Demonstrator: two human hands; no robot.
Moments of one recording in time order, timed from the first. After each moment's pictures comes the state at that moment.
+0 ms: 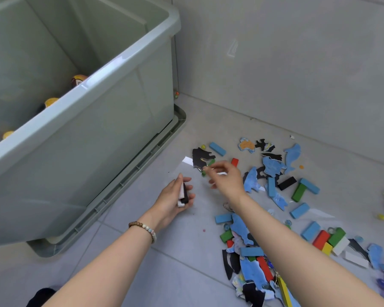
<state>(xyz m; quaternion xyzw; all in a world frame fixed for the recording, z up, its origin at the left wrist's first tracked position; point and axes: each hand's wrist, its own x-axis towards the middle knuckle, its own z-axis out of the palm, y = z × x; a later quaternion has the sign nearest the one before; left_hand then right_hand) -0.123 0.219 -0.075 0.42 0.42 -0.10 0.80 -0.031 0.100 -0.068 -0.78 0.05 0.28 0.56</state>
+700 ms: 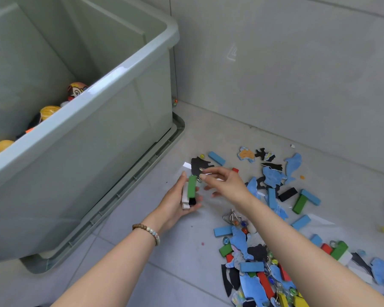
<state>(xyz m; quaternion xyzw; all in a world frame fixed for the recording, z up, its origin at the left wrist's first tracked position) -0.096 0.222 -0.075 0.41 0.40 -0.13 0.81 -0.007 0.093 -0.053 -0.73 -0.01 0.37 0.57</state>
